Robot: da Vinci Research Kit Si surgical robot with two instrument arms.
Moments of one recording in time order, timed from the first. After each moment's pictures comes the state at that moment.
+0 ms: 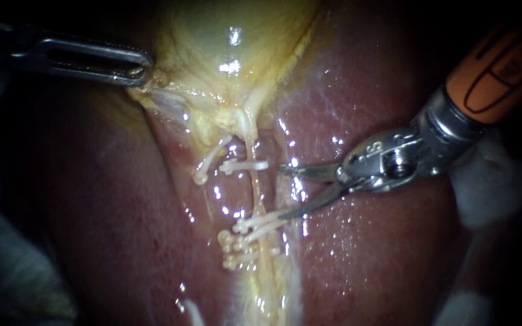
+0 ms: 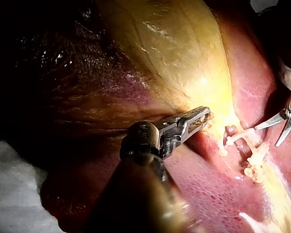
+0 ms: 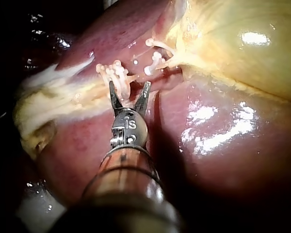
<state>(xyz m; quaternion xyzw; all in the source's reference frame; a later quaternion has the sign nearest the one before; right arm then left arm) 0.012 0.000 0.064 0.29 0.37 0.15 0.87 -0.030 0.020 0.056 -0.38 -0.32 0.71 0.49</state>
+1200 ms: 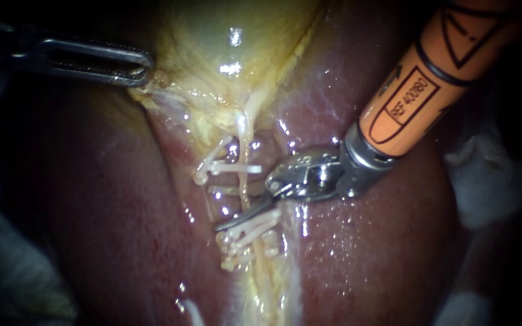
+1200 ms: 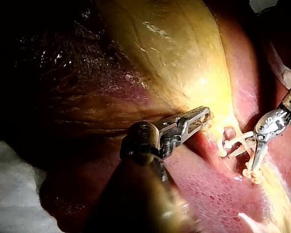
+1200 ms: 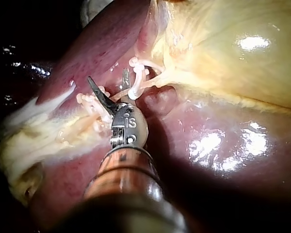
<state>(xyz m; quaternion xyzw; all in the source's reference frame) 0.021 -0.003 0.070 0.41 0.46 0.13 0.78 -0.030 0.020 0.056 -0.38 -0.32 0.71 0.49</state>
